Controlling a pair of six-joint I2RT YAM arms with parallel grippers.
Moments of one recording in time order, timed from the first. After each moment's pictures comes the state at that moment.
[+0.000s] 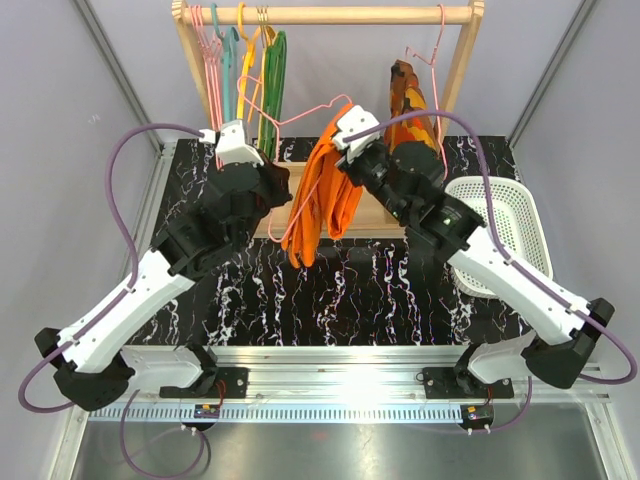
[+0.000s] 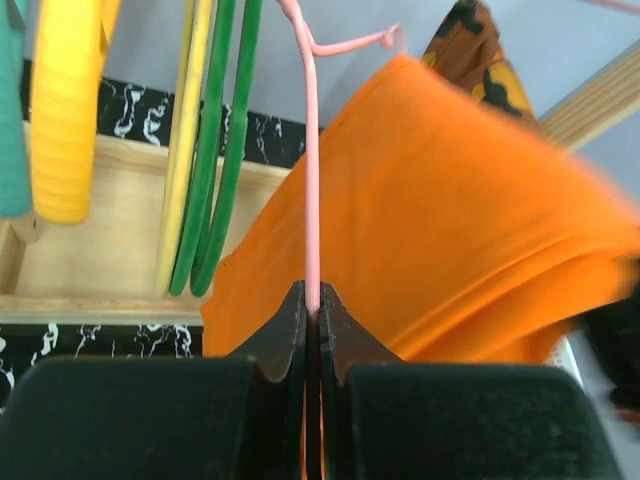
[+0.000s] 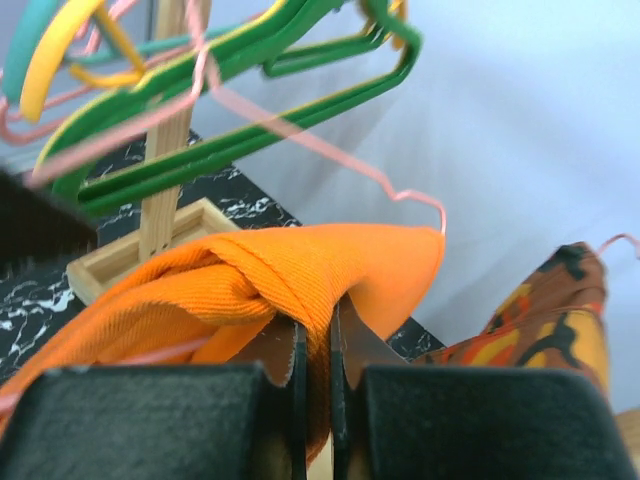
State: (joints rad) left arm -0.84 1.19 1.49 -0.51 -0.60 -0.60; right arm 0.85 1.36 1.50 -0.09 0.22 -0.40
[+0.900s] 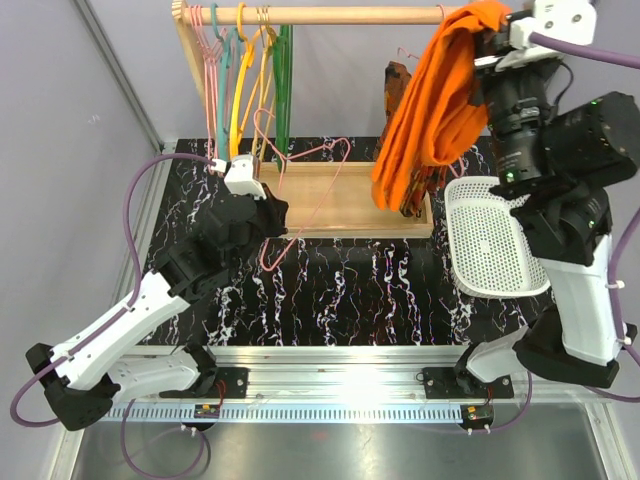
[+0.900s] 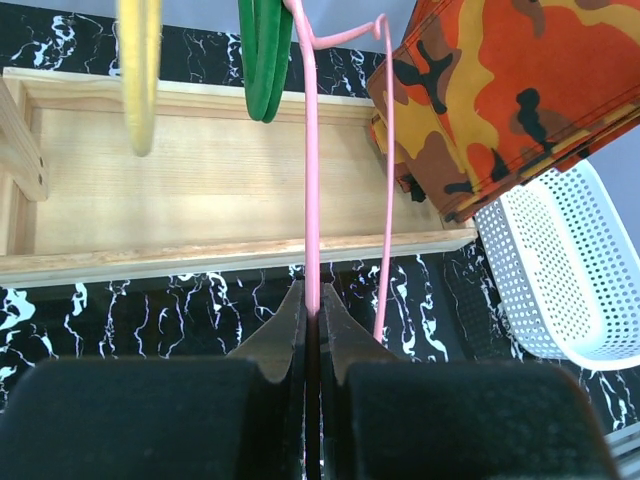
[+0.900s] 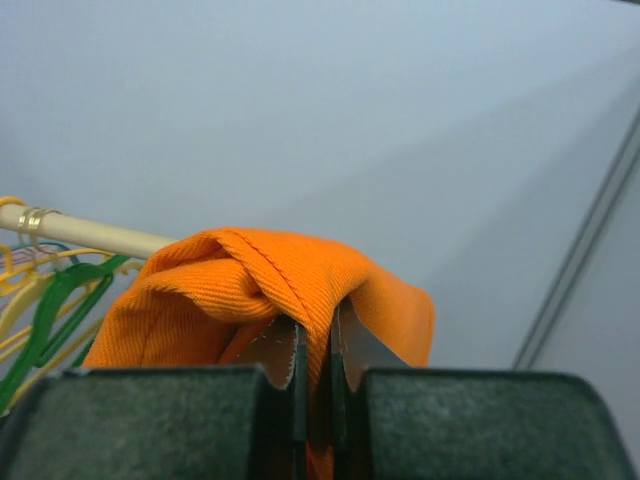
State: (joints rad) left arm -0.84 1.04 1.17 -0.43 -0.48 -0.52; right arm 0.85 1.44 2.35 -0.33 0.61 -0.56
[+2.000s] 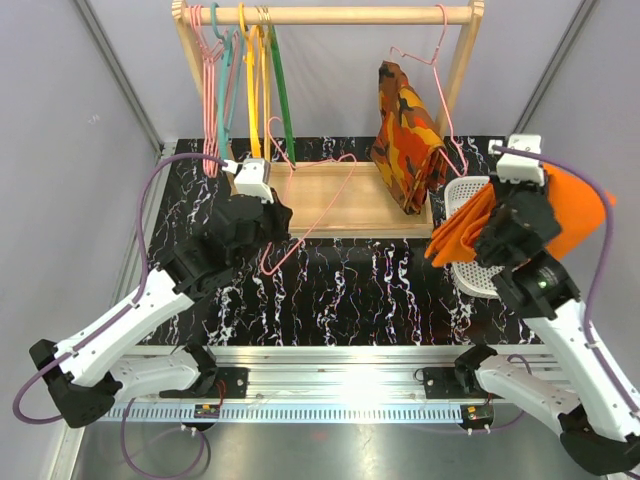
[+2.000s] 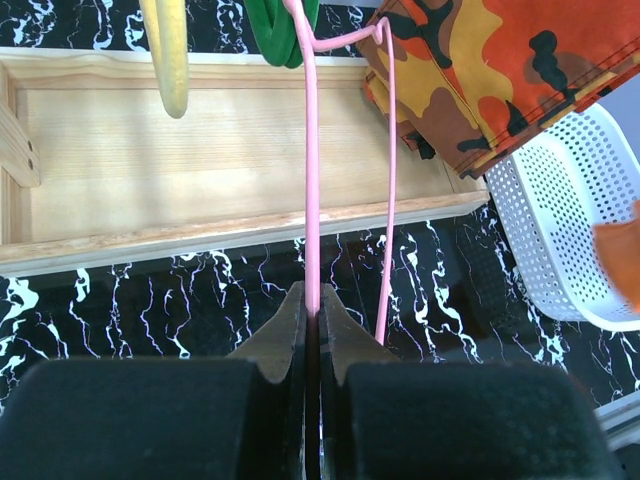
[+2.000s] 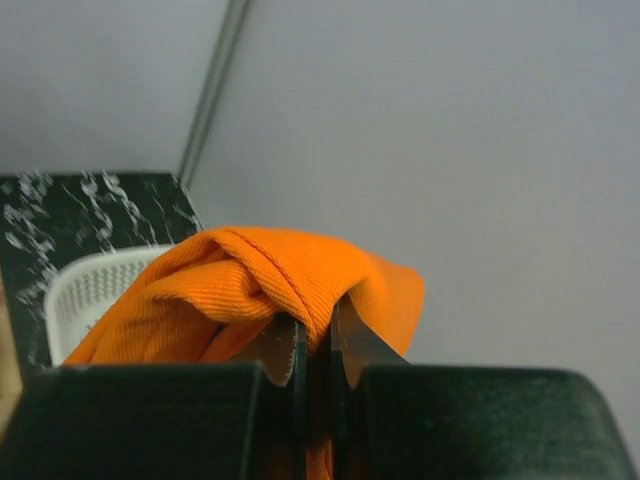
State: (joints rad) left arm -0.84 1.05 1.17 -0.47 -0.42 -0.49; right arm 0.58 0.88 1.27 -0.19 1.14 -0.64
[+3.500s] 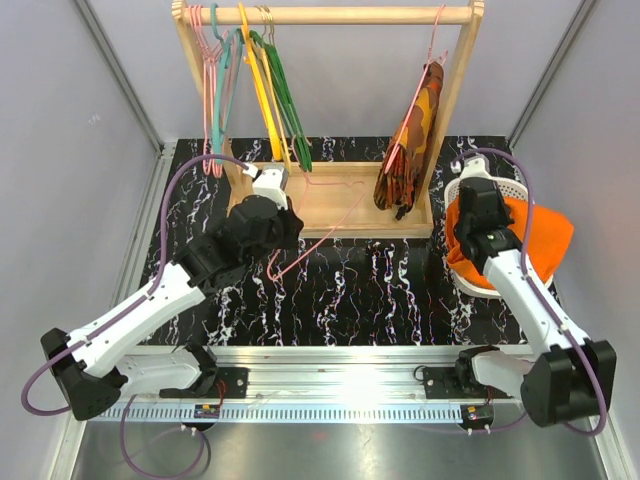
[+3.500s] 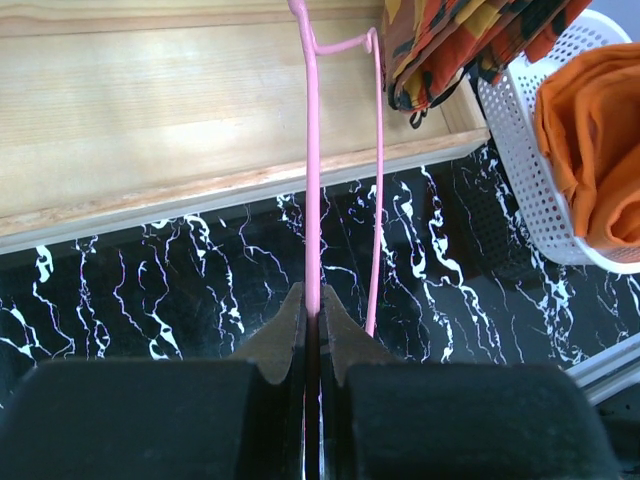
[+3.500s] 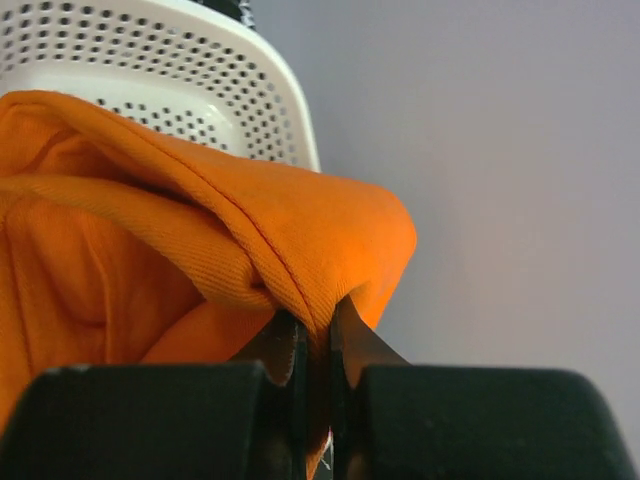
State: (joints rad) left arm -0.84 1.11 1.15 -0.49 -0.32 -0.49; right arm 0.19 1.13 0.91 -0.25 0.81 -0.47
